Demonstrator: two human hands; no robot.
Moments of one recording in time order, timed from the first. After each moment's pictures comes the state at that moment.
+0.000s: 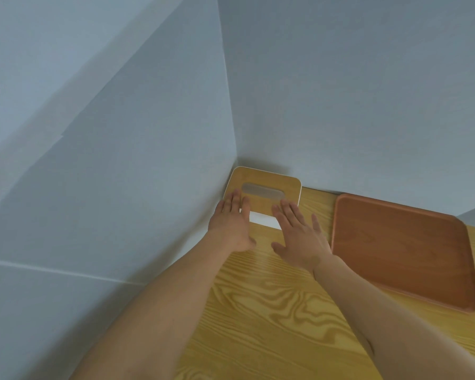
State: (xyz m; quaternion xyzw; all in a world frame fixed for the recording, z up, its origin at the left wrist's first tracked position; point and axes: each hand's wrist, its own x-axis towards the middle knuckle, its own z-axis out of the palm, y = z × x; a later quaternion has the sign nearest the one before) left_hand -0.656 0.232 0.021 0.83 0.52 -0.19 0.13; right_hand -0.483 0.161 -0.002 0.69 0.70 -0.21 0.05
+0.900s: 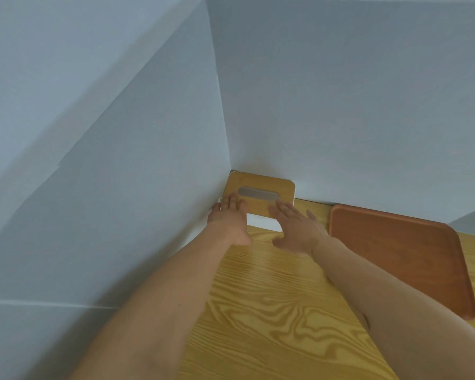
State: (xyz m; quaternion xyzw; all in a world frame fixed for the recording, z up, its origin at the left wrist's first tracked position) left_hand -0.640 0.270 0.042 0.81 0.51 -0.22 0.14; right_hand -0.468 0.206 0.026 0.68 0.68 -0.26 0.08
